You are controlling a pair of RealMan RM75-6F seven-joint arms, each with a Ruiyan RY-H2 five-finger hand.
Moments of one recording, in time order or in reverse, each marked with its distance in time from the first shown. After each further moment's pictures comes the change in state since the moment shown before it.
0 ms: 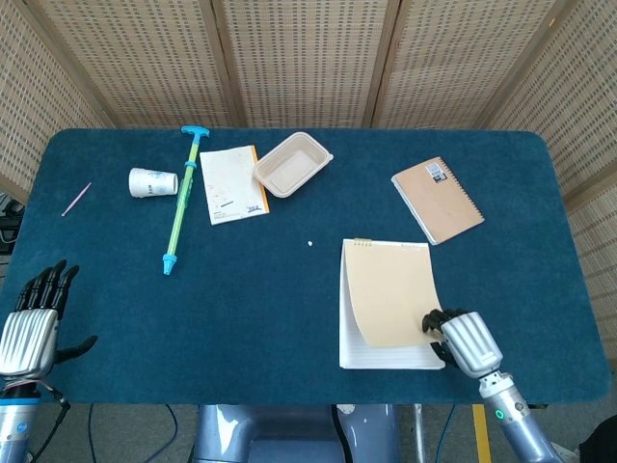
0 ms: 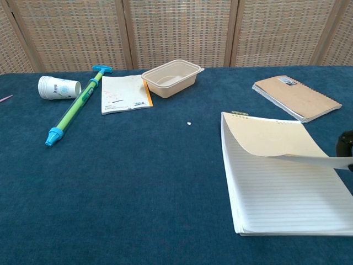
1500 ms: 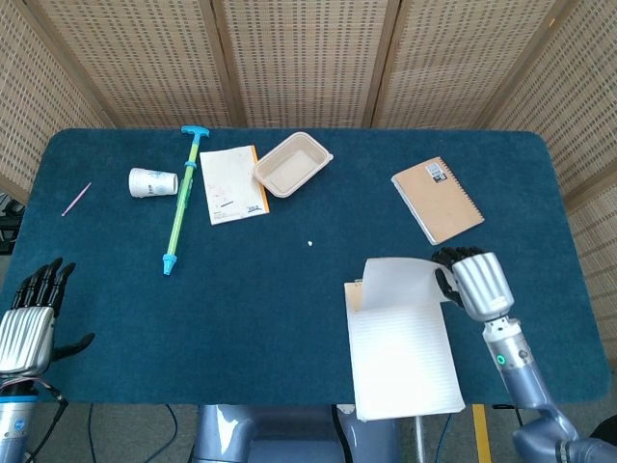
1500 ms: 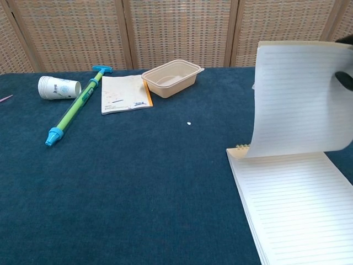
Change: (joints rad) left arm -0.004 0.002 -0.013 0.011 -0.017 -0.010 -0.016; right arm 0.138 0.053 0.288 -0.042 0.106 -0.091 -0.076
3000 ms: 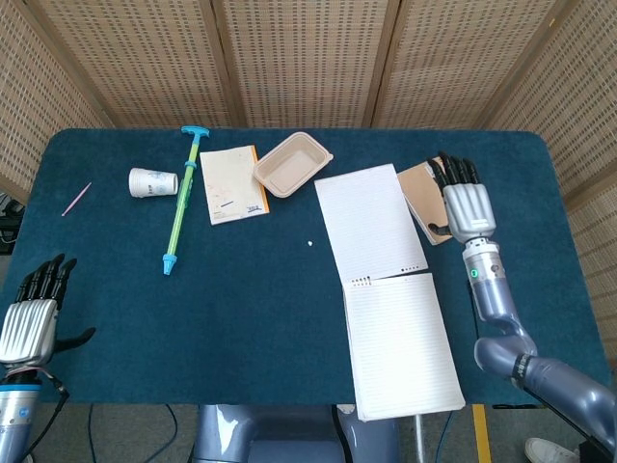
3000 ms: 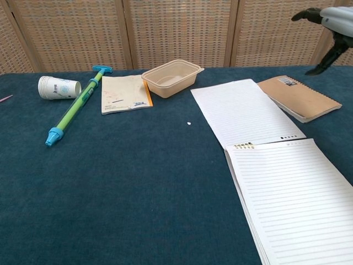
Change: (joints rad) left arm -0.034 -0.019 -0.016 0.049 -0.066 -0.048 -0.016; right arm 0.265 -0.076 0.144 0.208 0.416 -0.336 -0.098
